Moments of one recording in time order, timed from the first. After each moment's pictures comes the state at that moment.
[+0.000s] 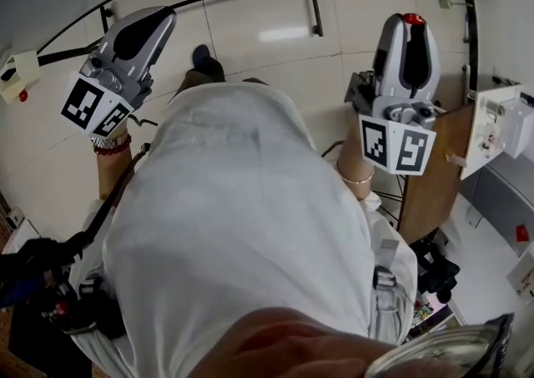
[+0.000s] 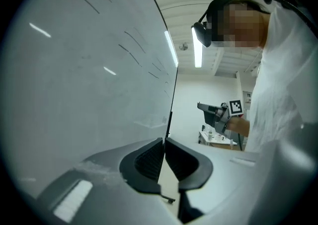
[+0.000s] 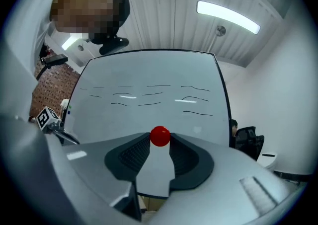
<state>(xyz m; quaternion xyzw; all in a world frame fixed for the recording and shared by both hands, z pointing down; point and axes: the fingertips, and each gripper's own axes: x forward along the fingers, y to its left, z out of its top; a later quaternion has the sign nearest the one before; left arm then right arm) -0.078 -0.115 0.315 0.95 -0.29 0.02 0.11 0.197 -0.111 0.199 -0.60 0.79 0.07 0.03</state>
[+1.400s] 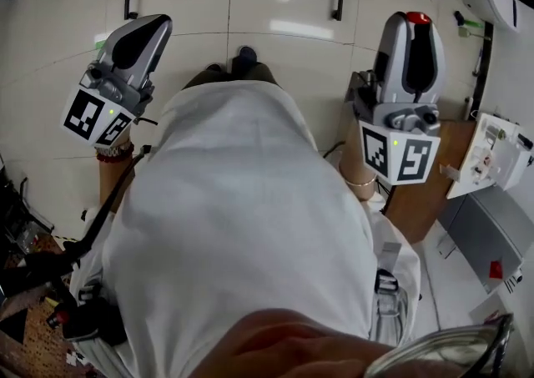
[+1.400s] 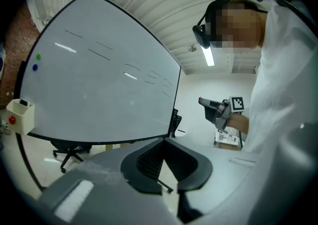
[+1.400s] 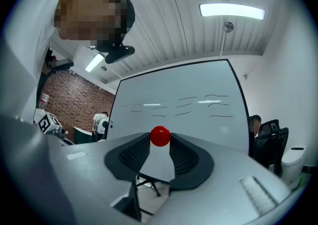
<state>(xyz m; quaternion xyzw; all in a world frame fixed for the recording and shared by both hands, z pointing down) -0.067 0.148 0.328 0.89 -0.43 0.02 0.12 0.190 0.074 0.197 -0.47 0.88 0.06 0.06</state>
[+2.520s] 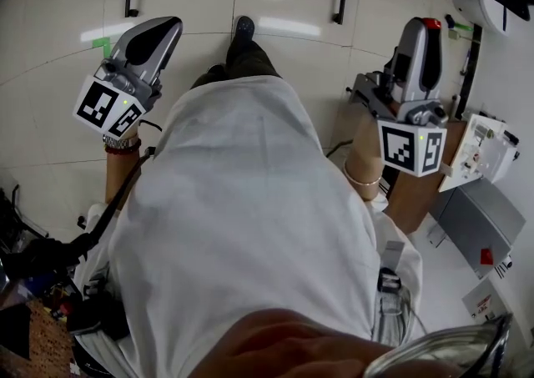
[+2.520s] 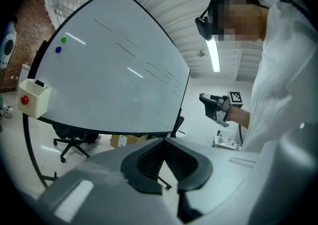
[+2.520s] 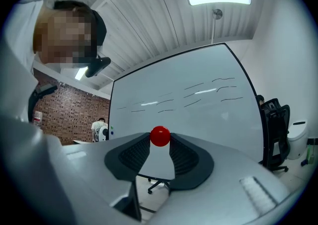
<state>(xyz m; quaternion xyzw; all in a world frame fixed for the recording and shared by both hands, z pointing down) -0.161 0.145 0.377 0.89 -0.42 0.00 0.16 0.104 0.051 0.200 -0.47 0.88 -0.02 0.08</state>
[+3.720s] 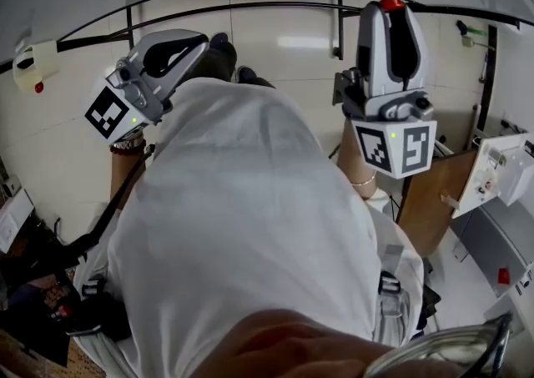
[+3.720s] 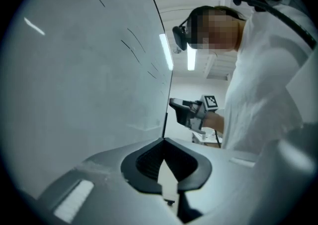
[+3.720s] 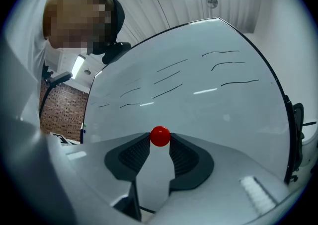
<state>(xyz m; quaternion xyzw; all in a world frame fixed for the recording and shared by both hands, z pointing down) -0.085 -0.131 0.315 0.97 -0.25 -0.01 0.08 0.093 -0.203 0.208 -0.47 0.88 -0.02 0.09</state>
